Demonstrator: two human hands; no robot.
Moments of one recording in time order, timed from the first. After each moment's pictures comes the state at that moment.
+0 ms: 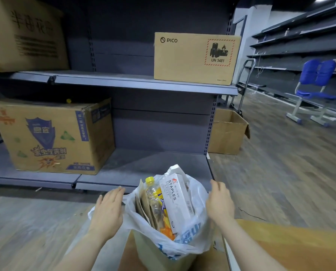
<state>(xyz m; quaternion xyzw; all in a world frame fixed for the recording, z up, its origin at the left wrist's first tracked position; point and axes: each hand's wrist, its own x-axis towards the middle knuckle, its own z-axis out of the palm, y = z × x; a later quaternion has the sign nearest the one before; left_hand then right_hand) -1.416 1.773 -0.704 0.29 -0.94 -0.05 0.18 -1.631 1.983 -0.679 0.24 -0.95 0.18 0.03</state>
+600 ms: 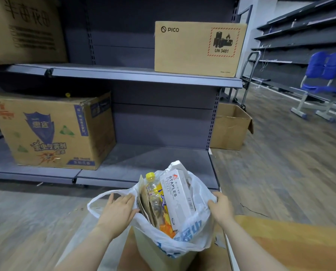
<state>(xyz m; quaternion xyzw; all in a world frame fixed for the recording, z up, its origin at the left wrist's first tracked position) -1.432 1.778 -0.713 0.23 -0.97 0.07 0.02 -1.649 1.988 -0.722 0.15 -0.90 0.40 -0.11</state>
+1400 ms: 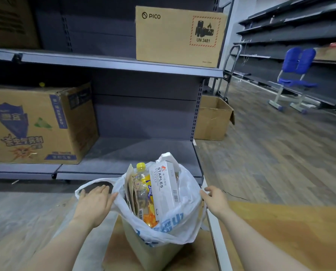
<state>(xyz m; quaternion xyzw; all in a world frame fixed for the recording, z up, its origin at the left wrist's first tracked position) -1.431 1.773 -0.718 0.35 -0.94 0.00 -0.01 -1.644 2.030 -0.717 0.16 -0.90 0.38 -0.15</state>
